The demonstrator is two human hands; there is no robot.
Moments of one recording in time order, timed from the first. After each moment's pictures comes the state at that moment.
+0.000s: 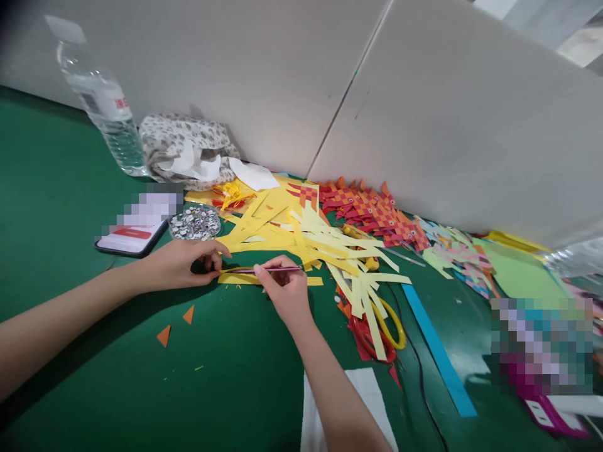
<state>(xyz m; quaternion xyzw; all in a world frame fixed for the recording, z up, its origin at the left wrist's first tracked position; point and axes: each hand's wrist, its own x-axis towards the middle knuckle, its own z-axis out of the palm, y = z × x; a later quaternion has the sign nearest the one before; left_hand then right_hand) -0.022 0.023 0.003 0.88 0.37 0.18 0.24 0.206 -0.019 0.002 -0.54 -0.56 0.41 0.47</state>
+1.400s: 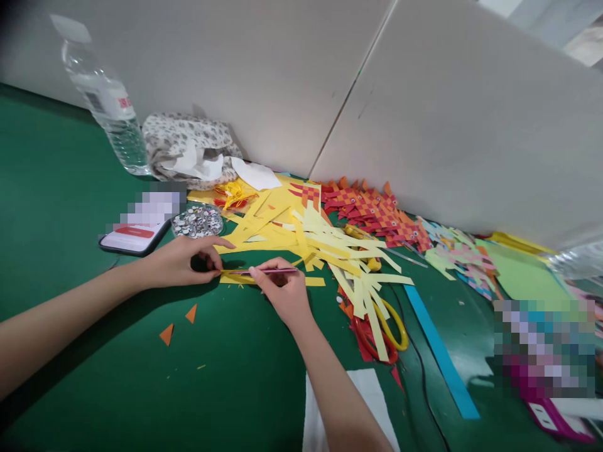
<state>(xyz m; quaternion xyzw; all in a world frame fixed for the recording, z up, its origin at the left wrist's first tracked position) -0.027 0.025 -0.001 0.85 0.36 0.22 0.31 0.202 -0.021 0.006 -0.55 -0.59 0.42 0.42</state>
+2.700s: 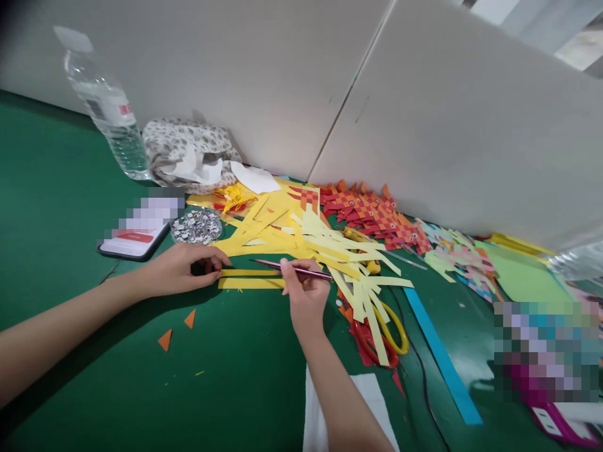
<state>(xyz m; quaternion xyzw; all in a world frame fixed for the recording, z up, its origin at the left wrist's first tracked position) -0.021 0.021 0.002 0.85 0.39 0.22 0.28 0.215 -0.022 0.004 -0.52 -0.51 0.30 0.61</state>
